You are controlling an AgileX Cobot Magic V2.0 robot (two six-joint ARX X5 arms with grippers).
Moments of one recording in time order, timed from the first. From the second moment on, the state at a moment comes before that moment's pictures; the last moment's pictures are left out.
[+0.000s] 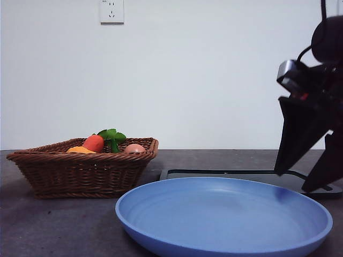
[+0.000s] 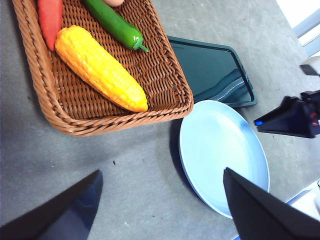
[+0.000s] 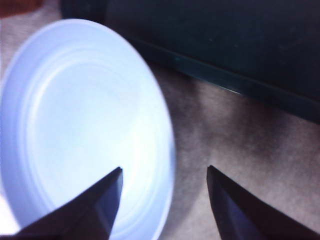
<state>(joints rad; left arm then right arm) -0.05 0.56 0.62 -0.74 0.61 -0.20 0.26 1.40 0.74 -0.55 -0.54 0.09</state>
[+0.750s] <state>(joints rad) -0.05 0.60 0.63 -0.72 0.61 -0.20 0.32 1.49 0.74 -0.51 -0.54 0.11</state>
